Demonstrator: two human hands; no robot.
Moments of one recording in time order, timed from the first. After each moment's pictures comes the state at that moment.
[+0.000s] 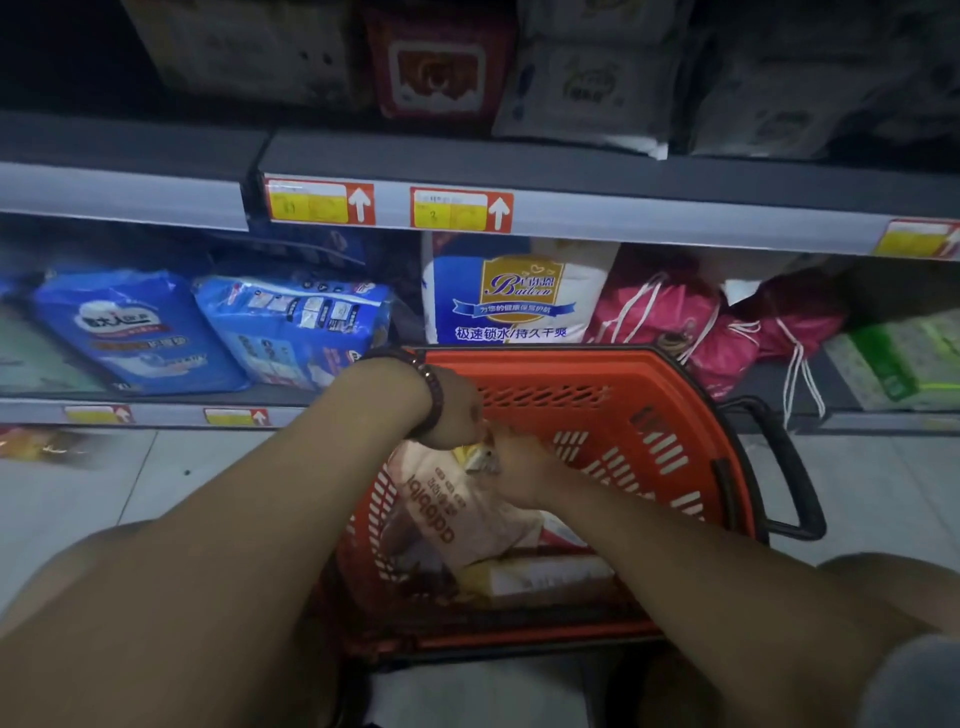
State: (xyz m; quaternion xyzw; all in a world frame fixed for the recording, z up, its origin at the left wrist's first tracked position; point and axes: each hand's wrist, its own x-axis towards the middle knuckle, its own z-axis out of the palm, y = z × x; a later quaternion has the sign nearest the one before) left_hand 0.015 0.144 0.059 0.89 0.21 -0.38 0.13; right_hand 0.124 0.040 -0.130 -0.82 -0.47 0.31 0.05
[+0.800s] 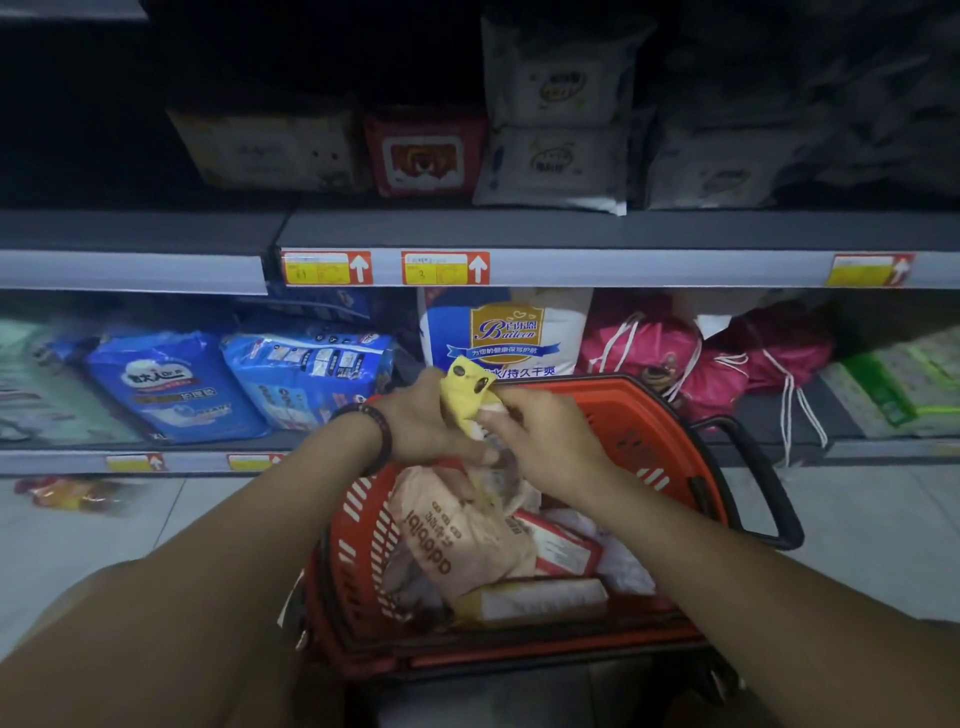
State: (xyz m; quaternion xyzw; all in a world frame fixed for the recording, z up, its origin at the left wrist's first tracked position) left_hand -0.010 0.143 0.055 0.83 0.37 -0.10 0.41; right_hand 0.132 0.016 0.008 -0.77 -0.51 0.17 0.34
